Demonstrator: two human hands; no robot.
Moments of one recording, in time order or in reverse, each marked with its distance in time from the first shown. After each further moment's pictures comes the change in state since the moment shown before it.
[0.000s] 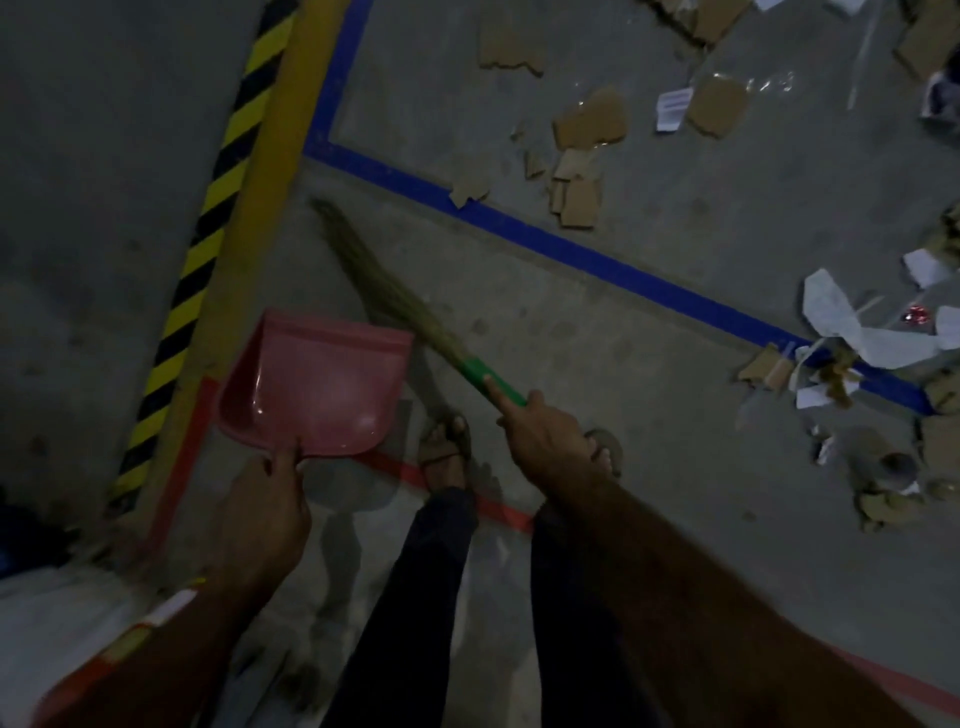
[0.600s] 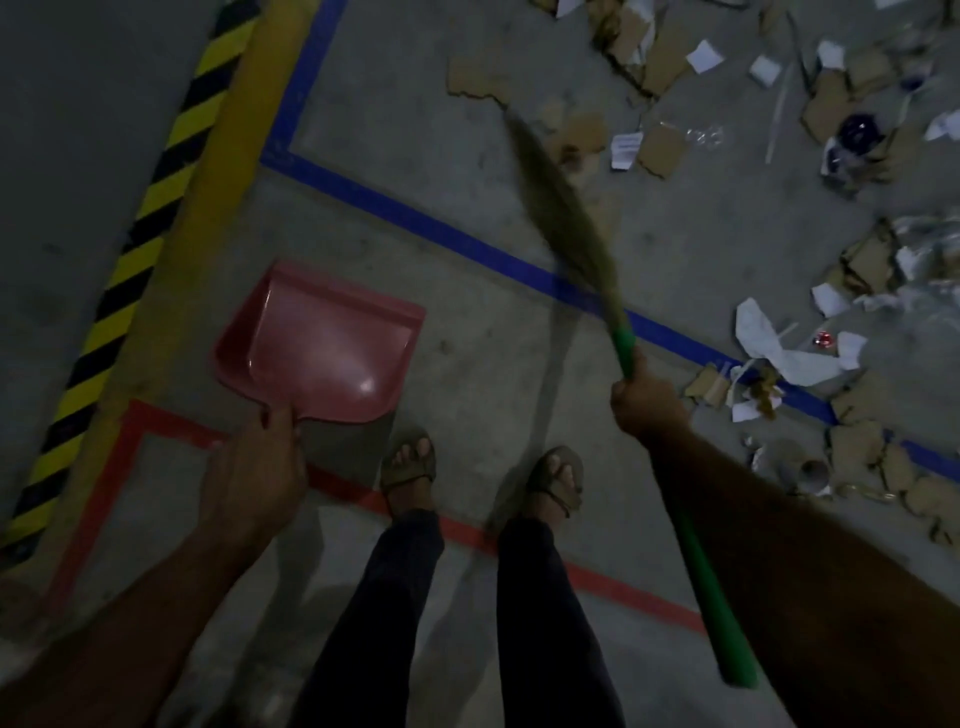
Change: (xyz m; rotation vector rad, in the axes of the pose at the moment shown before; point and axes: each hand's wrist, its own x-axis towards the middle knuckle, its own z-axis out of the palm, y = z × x) left_hand 0.065 0.013 -0.016 -0.067 0.214 0.263; right_hand 0.001 0.121 -0.066 0.304 0.184 0.603
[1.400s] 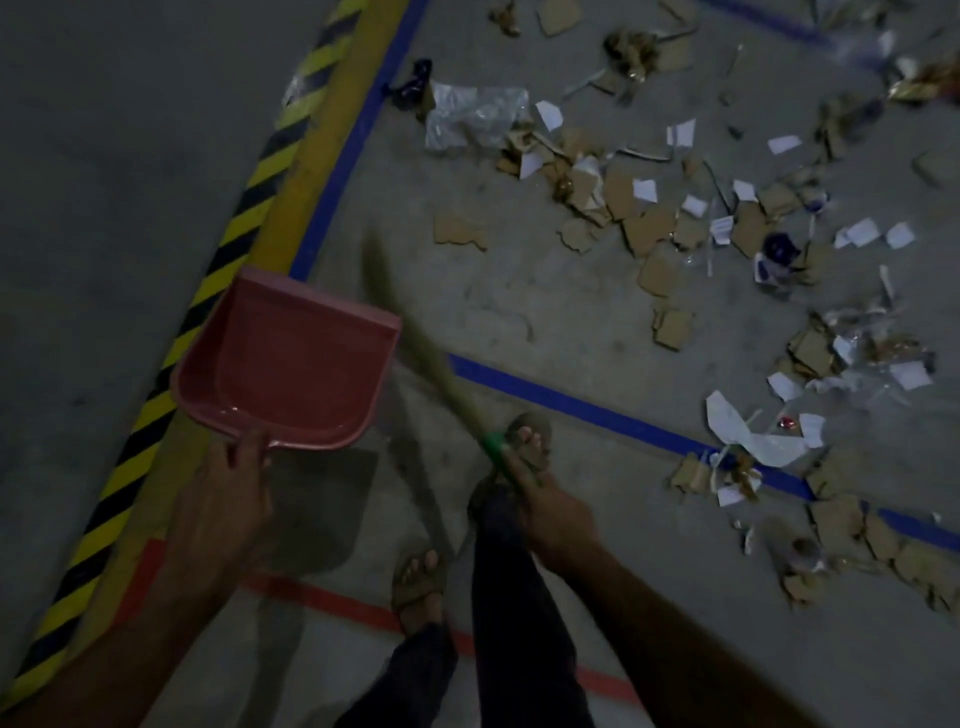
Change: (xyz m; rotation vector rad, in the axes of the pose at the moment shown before) left_hand 0.106 -0.024 -0.131 0.012 0.181 0.042; right_hand -0.077 -0.132 -0.036 -0.021 -0.142 -0.353
